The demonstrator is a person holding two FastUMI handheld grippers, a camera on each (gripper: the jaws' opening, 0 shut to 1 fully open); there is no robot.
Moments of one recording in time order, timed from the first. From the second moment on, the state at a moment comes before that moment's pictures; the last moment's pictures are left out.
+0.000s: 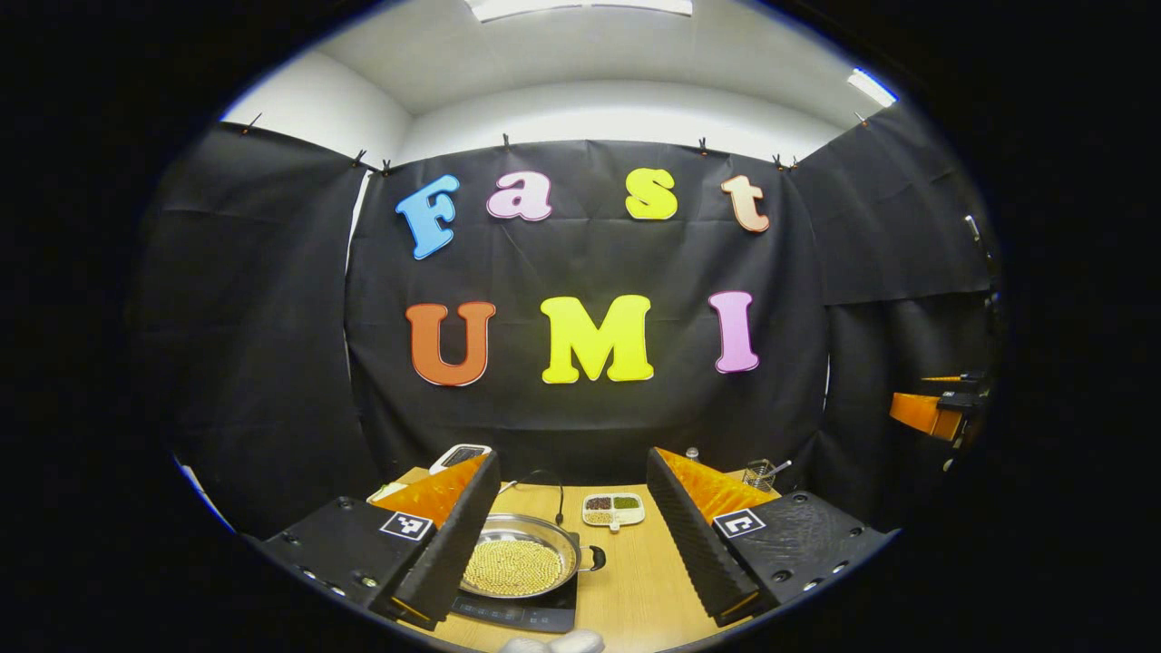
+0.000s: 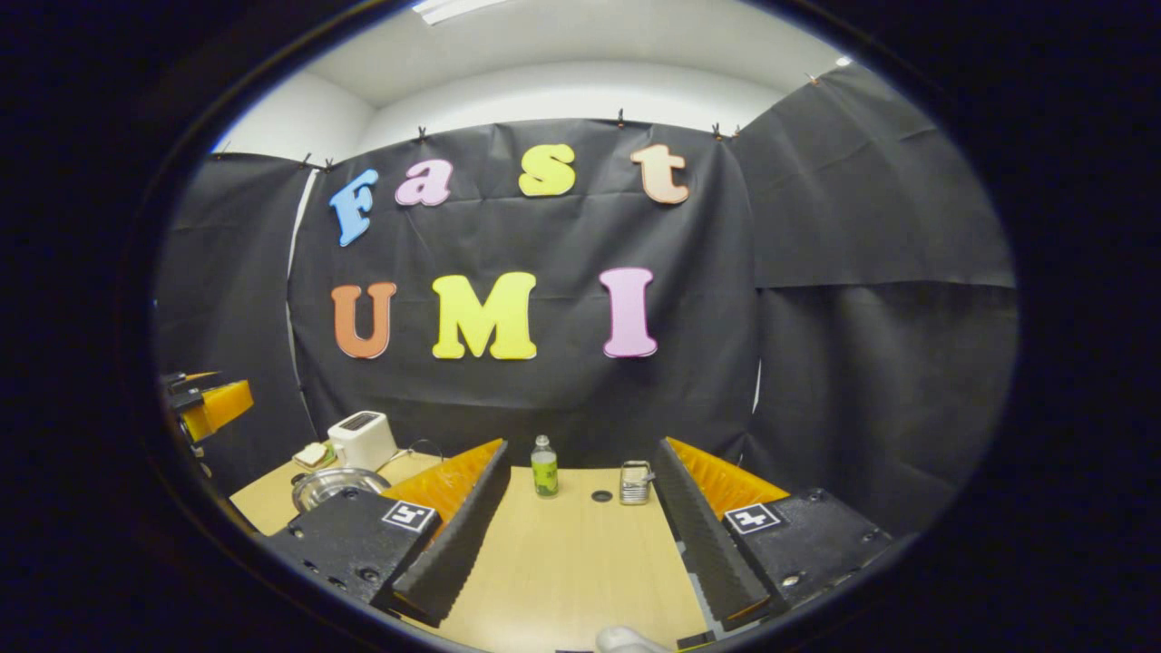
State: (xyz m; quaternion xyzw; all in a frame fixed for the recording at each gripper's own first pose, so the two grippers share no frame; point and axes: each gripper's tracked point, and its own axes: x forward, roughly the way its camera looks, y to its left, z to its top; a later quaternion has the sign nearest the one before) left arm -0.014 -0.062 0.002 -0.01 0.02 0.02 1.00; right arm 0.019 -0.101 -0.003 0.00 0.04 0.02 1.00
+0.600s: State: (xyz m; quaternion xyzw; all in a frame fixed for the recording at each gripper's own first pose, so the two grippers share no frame) left arm 0.001 -0.059 0.002 -0.01 0.02 0.00 1.00; right arm 0.020 -0.089 -0.004 0.00 0.03 0.01 1.00
